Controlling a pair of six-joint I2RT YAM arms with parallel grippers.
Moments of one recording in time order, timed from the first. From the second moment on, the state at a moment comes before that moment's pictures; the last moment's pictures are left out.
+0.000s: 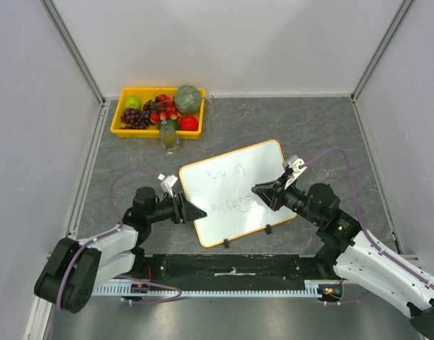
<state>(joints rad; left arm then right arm) -0.33 1.02 0.08 0.50 0.74 -0.71 0.76 0.61 0.46 0.05 -0.10 0.29</state>
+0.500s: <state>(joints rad) -0.40 1.23 0.13 0.80 0.82 -0.75 0.76 0.60 0.46 0.04 -0.12 0.30</state>
